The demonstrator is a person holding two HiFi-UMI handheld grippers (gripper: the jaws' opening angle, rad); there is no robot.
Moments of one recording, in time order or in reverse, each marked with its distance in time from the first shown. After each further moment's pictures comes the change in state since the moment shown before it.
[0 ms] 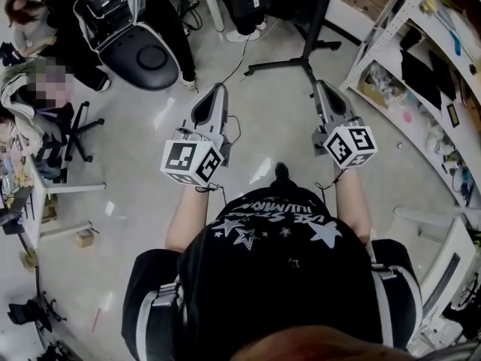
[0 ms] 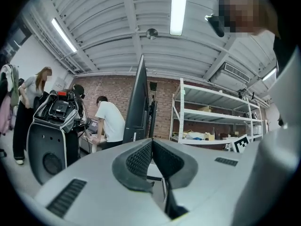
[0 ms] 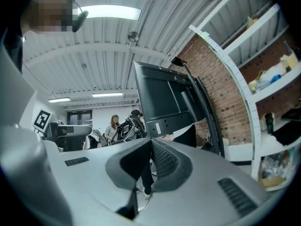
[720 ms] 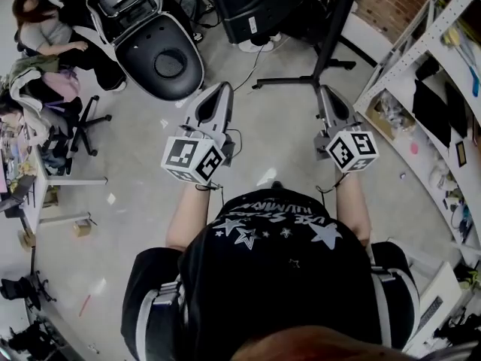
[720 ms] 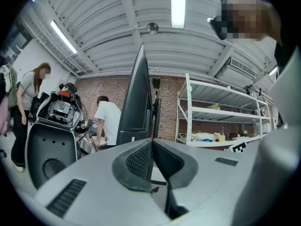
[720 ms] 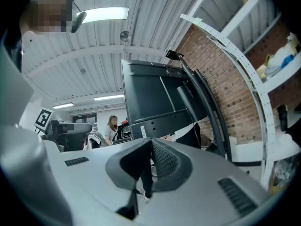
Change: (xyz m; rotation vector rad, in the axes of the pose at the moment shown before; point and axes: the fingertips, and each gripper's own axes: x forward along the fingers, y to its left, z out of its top) left arm 0.113 0.005 -0.002 0.009 -0.010 0.056; right arm 0.080 -0.094 0.018 0.043 0.009 0.087
